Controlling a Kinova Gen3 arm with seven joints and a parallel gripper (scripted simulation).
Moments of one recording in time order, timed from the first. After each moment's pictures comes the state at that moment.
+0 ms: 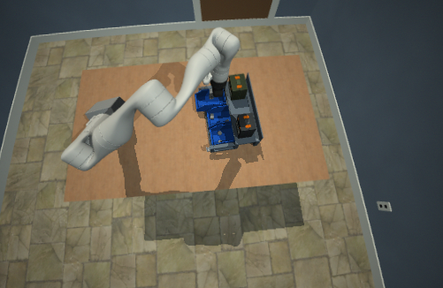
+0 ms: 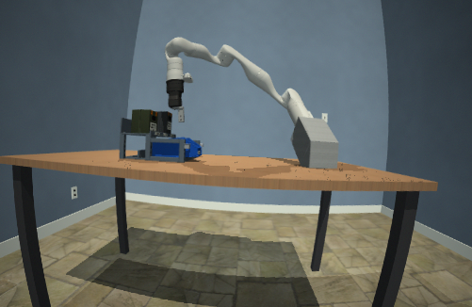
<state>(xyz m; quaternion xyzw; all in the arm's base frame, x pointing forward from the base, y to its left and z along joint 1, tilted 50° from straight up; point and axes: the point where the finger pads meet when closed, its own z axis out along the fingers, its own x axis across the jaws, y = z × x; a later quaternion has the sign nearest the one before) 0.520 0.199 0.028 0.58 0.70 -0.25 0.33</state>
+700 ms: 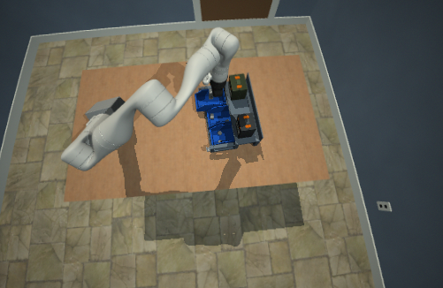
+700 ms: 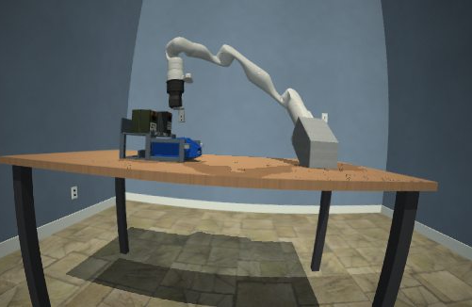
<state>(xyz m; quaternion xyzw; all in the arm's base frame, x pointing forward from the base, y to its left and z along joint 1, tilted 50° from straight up) 0.519 0.198 0.027 0.57 0.71 -0.26 0.33</state>
